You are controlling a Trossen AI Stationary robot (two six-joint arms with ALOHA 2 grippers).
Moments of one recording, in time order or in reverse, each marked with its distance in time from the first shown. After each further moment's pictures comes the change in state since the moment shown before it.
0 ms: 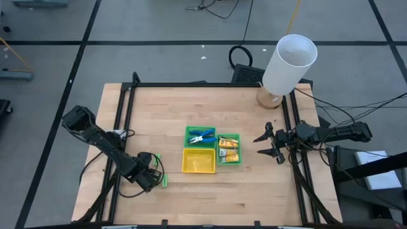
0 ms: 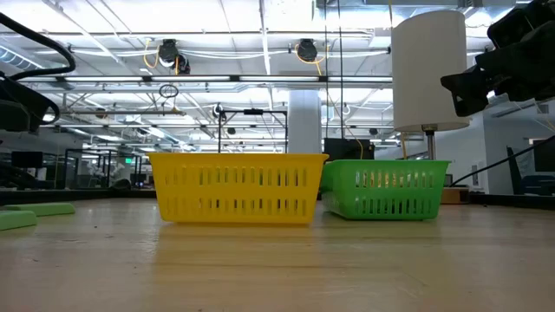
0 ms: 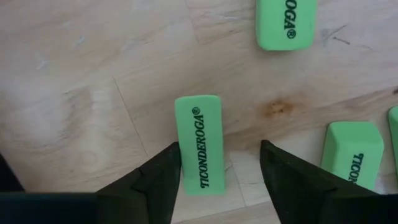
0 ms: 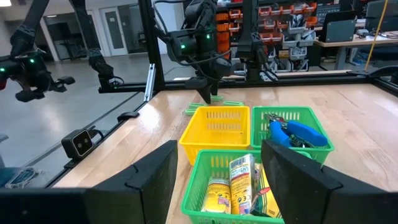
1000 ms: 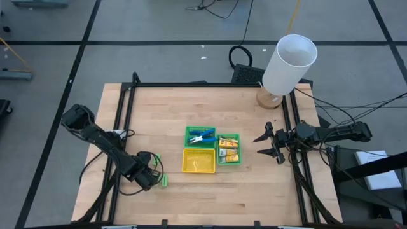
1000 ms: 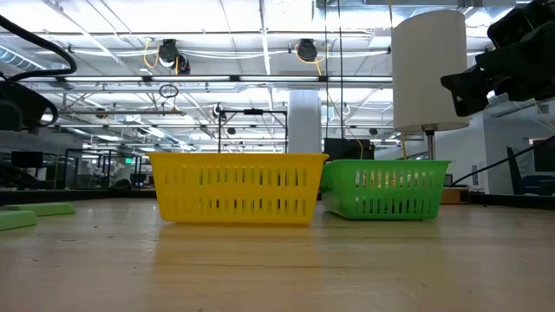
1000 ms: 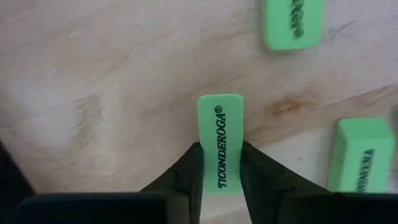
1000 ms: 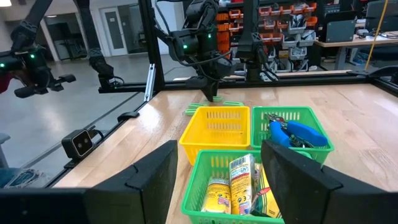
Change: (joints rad) left arm 0.022 -0.054 -0.001 -0.014 -0.042 0.069; right arm 0.000 0.000 0.000 0.000 0.000 0.000
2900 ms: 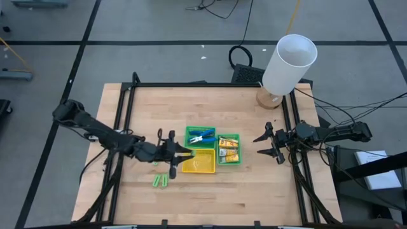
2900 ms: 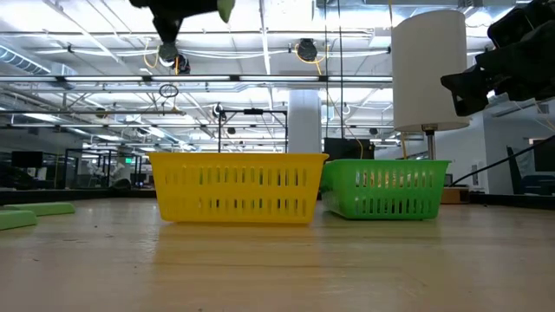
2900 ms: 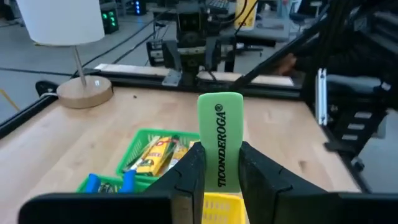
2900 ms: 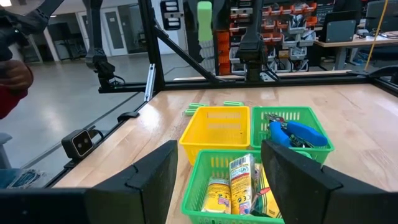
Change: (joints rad) left arm 0.281 -0.204 0.002 1.140 -0.447 1.749; right arm 0.000 0.000 0.000 0.000 0.000 0.000
